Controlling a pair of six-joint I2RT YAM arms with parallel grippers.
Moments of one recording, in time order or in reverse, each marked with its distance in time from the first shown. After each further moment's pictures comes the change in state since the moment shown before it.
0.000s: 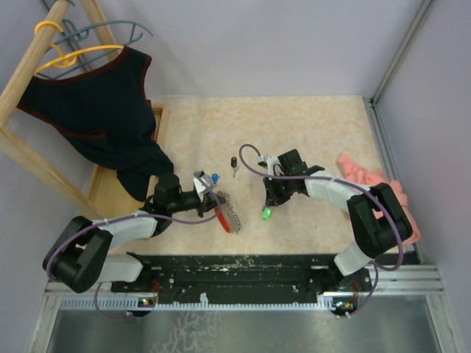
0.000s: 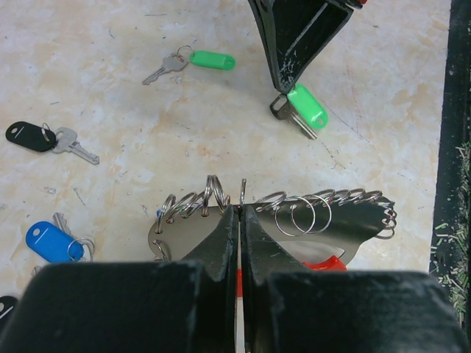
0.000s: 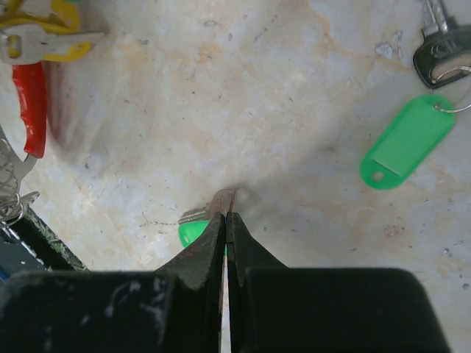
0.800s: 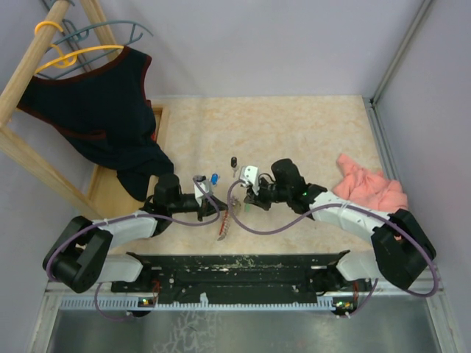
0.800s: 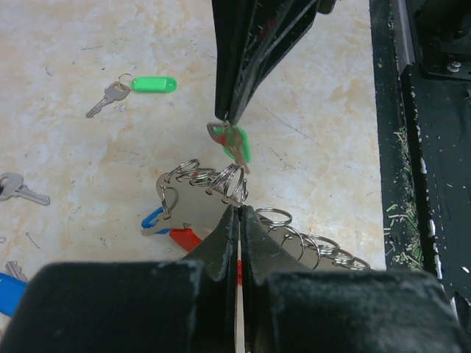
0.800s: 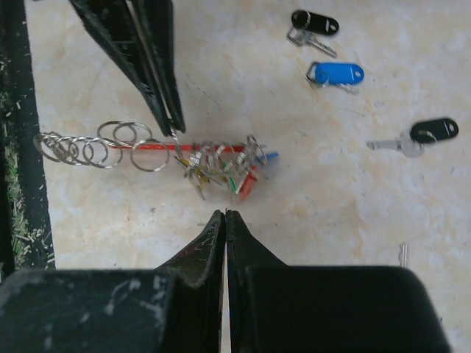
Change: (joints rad) left arm 0.000 0.000 0.000 0.009 0.181 0.043; right arm 0.204 -0.269 -0.138 0.340 -0.085 -0.370
